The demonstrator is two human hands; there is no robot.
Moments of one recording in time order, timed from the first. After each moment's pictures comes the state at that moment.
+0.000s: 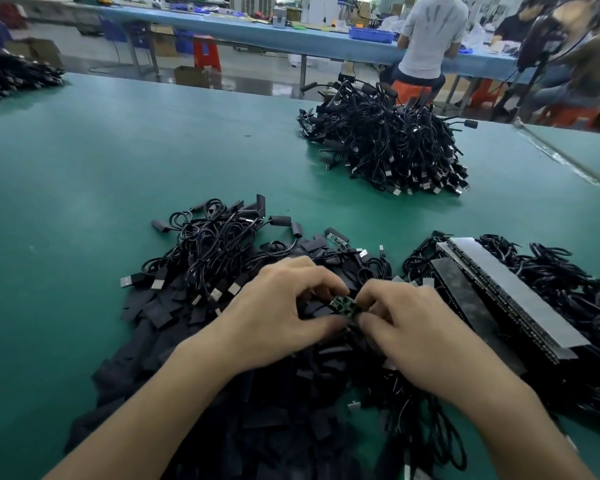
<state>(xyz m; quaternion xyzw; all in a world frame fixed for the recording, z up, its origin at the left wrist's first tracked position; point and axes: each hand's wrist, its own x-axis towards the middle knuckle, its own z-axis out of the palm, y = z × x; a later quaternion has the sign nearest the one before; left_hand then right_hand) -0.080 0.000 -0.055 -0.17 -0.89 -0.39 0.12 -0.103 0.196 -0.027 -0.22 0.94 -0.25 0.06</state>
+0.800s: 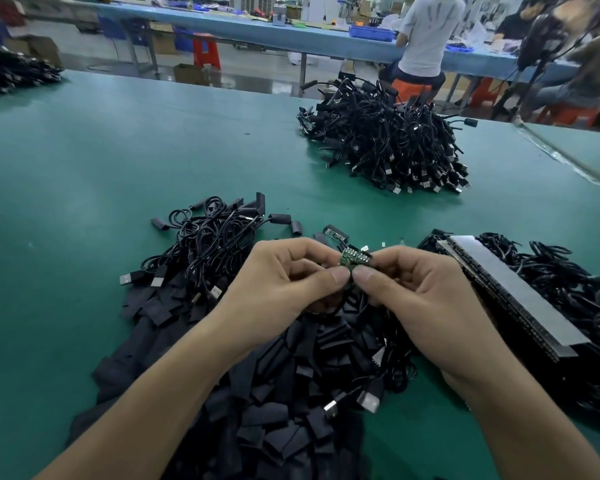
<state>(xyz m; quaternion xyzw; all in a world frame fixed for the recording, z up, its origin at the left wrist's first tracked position) -0.075 0.010 -0.034 -0.06 -0.69 -0.72 0.03 -0.098 0.190 -0.016 -0.18 0.77 -0.61 0.04</state>
